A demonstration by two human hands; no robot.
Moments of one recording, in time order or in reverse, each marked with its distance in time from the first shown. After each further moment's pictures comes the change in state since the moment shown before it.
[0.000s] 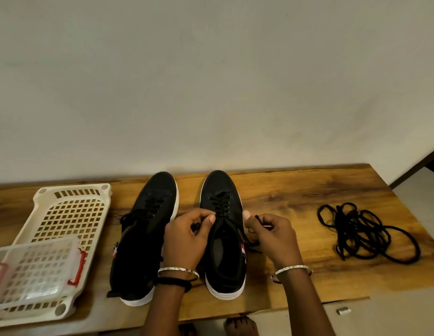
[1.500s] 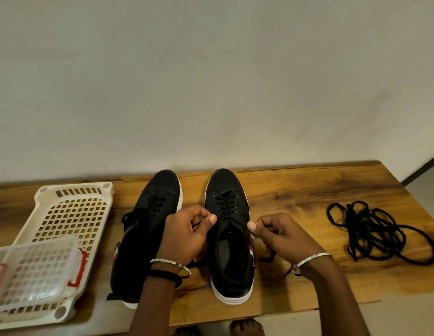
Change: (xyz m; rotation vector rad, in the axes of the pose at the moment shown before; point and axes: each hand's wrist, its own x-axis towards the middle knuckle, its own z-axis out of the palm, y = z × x) left_hand 0.015 -0.008 -0.014 0.013 -0.144 -0.026; right_hand 0.014 0.002 -0.022 -0.177 -0.477 -0.187
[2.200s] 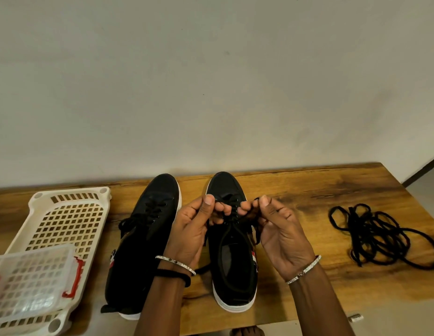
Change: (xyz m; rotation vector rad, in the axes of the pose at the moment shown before) left_hand 0.010 0.028 0.010 -0.878 -0.090 -0.132; right_hand 0.008 -0.032 0.024 1.072 0.164 -0.076
